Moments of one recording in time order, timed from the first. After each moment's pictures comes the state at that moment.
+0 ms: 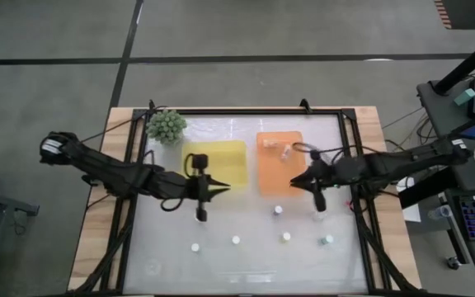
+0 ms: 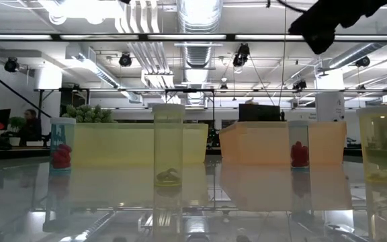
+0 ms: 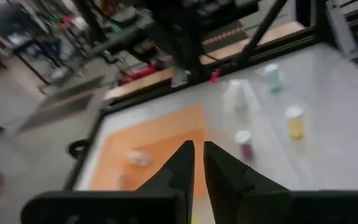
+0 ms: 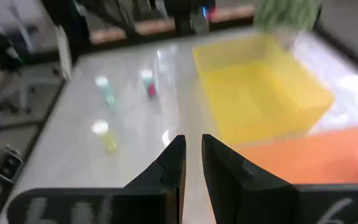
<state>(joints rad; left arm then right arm) -0.32 1.20 0.92 -0.01 -0.46 0.25 0.22 0.84 0.63 -0.21 0.16 0.26</state>
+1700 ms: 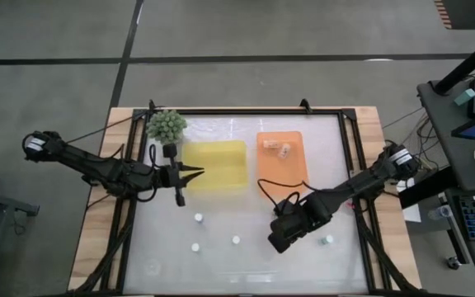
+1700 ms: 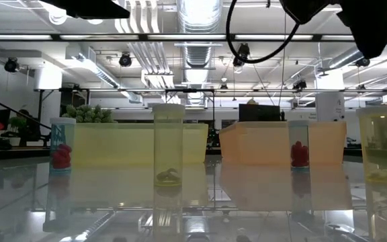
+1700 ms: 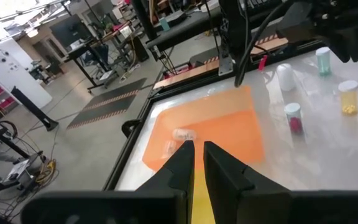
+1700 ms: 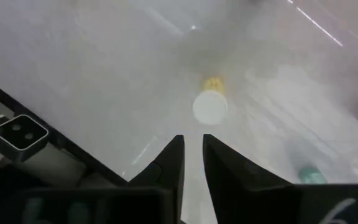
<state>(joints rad) -0.32 0.85 0.63 0.02 -0.61 0.30 0.47 1.72 1.40 -1.00 -0.13 1.40</state>
